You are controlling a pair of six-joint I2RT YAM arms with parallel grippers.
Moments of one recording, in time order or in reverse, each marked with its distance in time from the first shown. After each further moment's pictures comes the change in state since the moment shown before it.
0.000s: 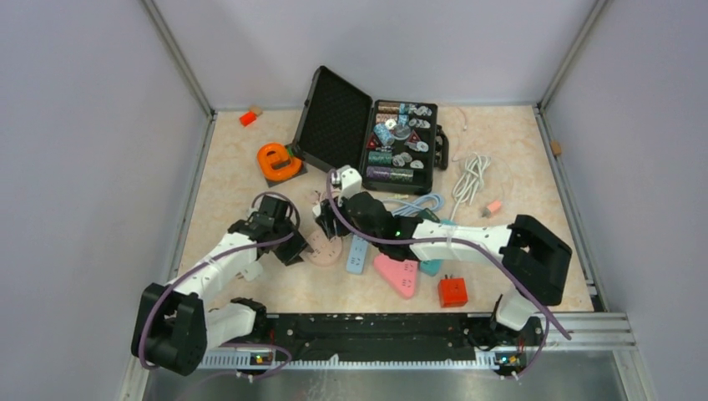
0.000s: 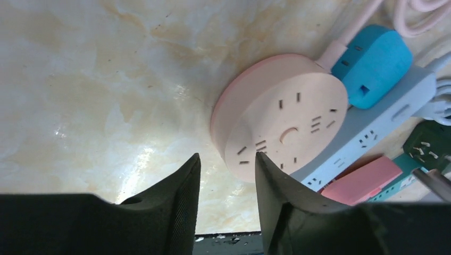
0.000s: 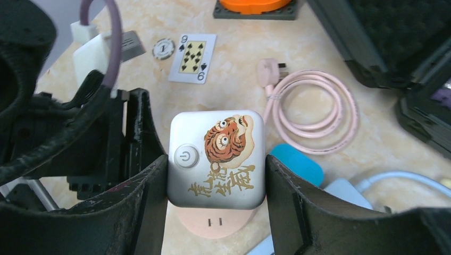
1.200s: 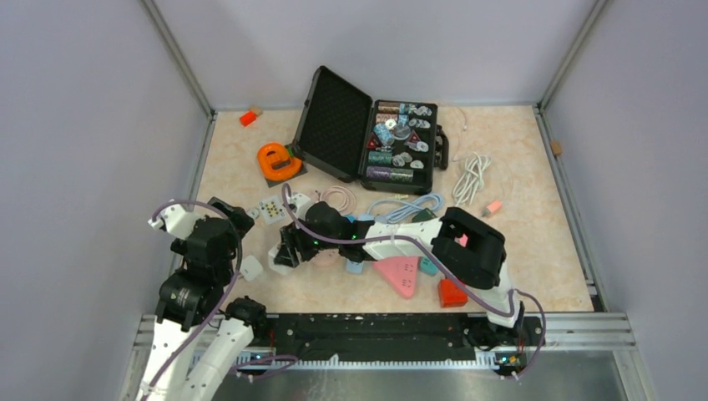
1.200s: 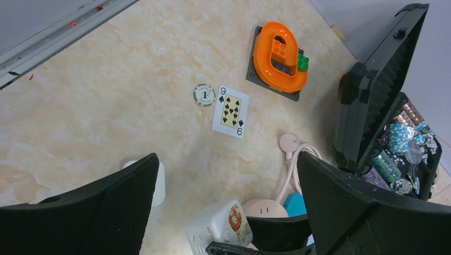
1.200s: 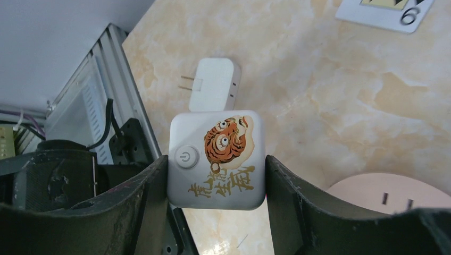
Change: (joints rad) left arm 0.026 -0.685 0.268 -0.323 -0.754 0.121; right arm 0.055 0.356 0.268 0.017 -0.468 0.197
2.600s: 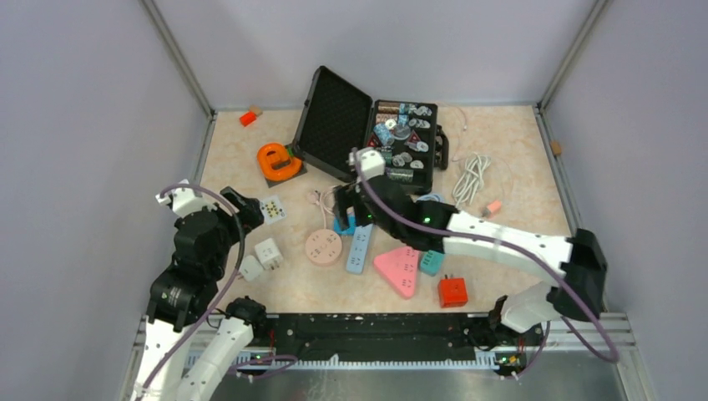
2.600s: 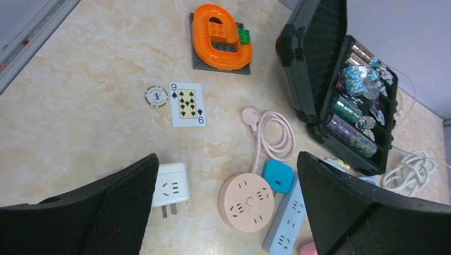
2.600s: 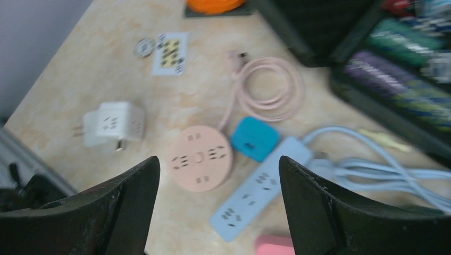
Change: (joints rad) left arm 0.000 0.047 0.093 0.068 0.230 0.221; right arm -0.047 -0.543 -0.094 -0.499 0.557 -0.125
